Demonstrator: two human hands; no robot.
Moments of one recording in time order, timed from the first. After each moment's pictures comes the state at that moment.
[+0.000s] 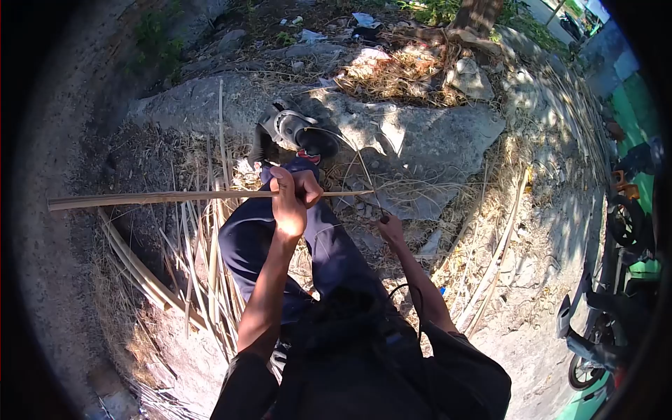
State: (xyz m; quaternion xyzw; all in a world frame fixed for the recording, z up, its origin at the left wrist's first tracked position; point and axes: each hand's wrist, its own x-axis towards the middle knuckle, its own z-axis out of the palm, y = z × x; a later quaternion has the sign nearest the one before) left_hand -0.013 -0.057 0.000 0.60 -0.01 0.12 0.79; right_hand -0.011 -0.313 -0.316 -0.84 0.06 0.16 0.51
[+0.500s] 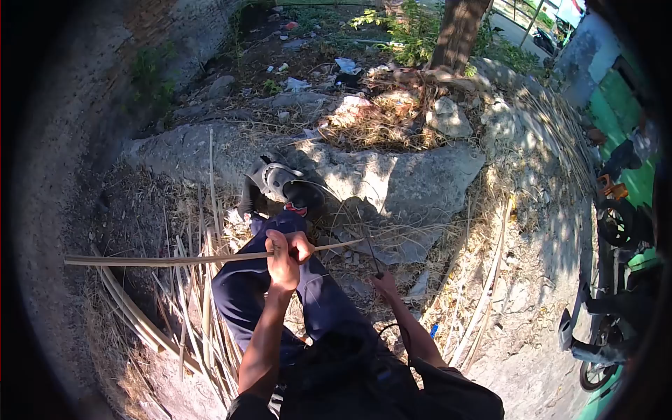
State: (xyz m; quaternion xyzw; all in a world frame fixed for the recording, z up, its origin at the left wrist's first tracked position) left_hand -0.009 -0.069 0.009 0.58 -0.05 0.13 0.80; right_hand -0.034 -0.351 -0.374 -0.87 0.10 0.21 0.43
